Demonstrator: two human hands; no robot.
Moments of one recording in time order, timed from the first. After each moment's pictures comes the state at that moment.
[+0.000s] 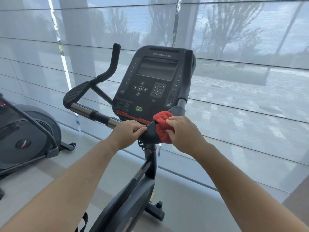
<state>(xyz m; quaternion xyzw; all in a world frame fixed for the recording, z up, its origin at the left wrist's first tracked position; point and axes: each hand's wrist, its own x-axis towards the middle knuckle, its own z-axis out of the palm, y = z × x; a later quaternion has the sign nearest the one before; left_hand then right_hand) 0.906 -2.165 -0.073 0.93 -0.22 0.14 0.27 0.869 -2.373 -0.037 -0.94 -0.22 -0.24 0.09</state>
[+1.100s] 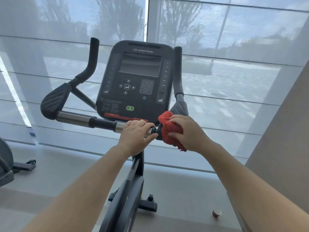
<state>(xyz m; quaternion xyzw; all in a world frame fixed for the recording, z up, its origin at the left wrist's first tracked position) 0.935 -2.130 -0.097 0.91 -0.34 0.19 0.14 0.856 -2.319 -0.055 -0.95 -0.11 -0.24 0.17</state>
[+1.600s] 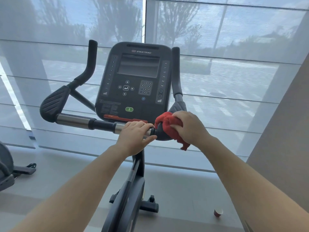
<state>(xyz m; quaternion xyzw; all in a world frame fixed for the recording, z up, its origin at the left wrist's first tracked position) 0.937 -2.126 -0.093 0.91 -0.35 0.17 0.15 0.864 -2.324 -0.048 -0.94 -0.06 -0.26 0.20</state>
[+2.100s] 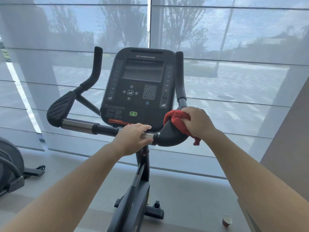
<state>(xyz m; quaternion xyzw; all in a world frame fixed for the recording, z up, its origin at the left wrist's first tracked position) 0.942 -2.112 -0.072 0.91 -0.35 0.11 0.17 0.887 -2.347 -0.028 -0.94 -0.02 -0.28 0.19</state>
